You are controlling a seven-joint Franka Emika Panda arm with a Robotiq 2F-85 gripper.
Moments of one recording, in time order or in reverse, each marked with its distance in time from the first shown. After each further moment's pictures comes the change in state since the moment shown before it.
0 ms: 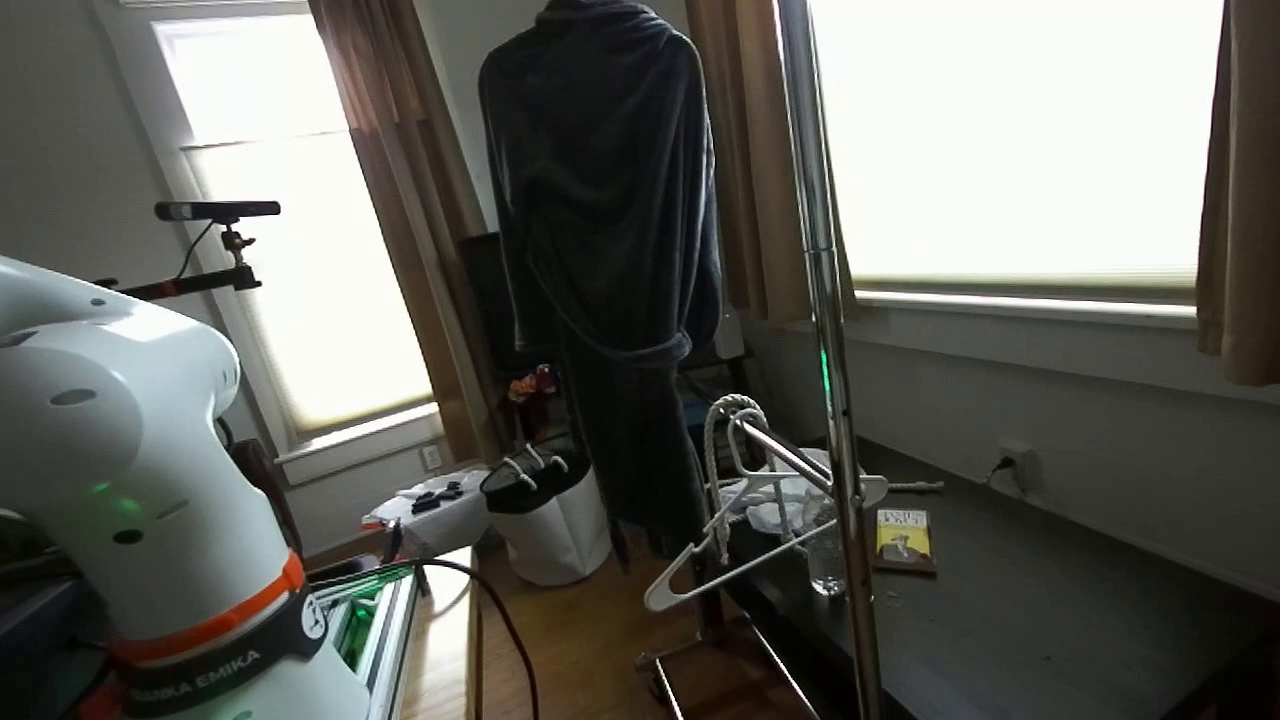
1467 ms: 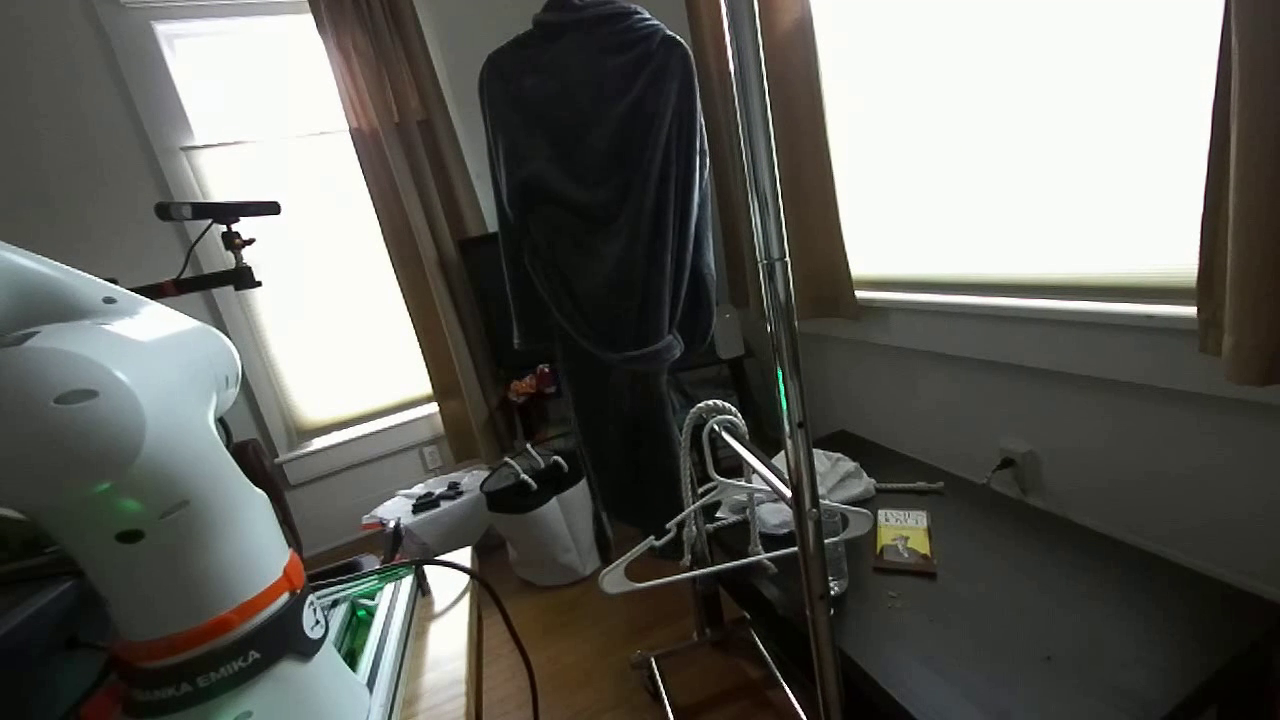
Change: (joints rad) arm 0.005 0.087 0.003 0.155 0.115 -0.296 0.075
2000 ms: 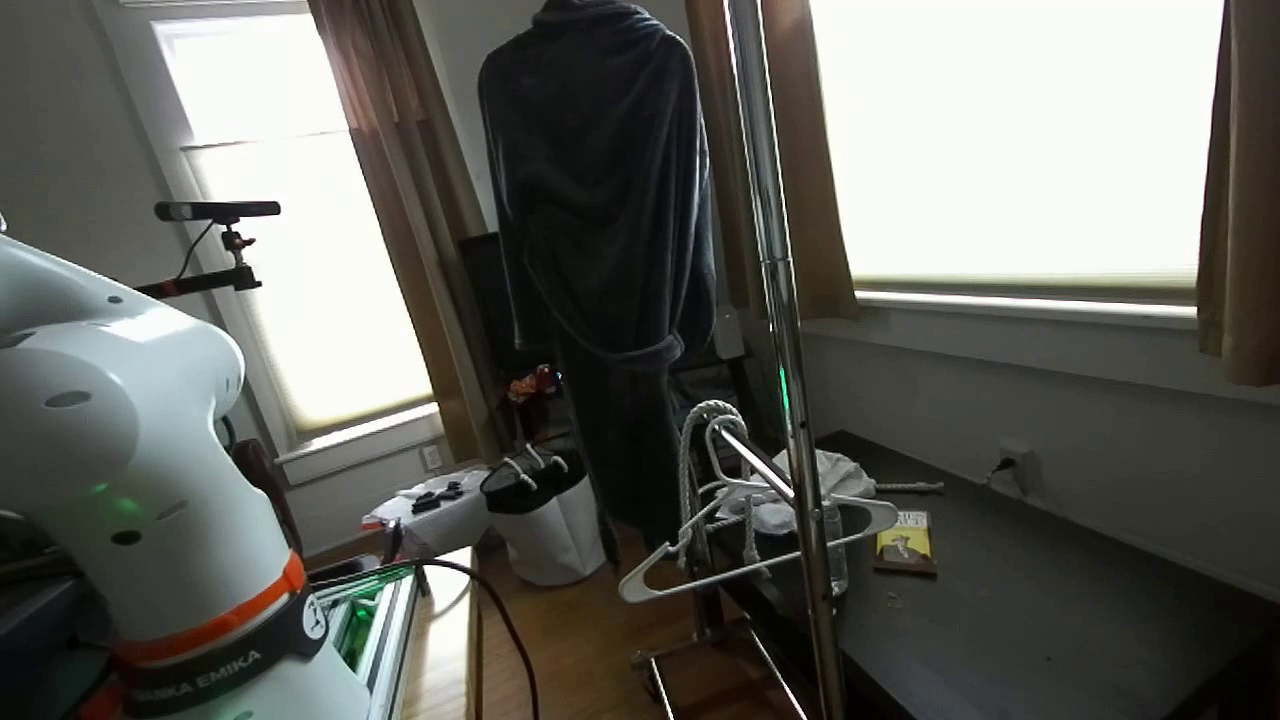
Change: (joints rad) arm -0.032 0.032 -0.020 0.125 0.031 -0.078 0.030
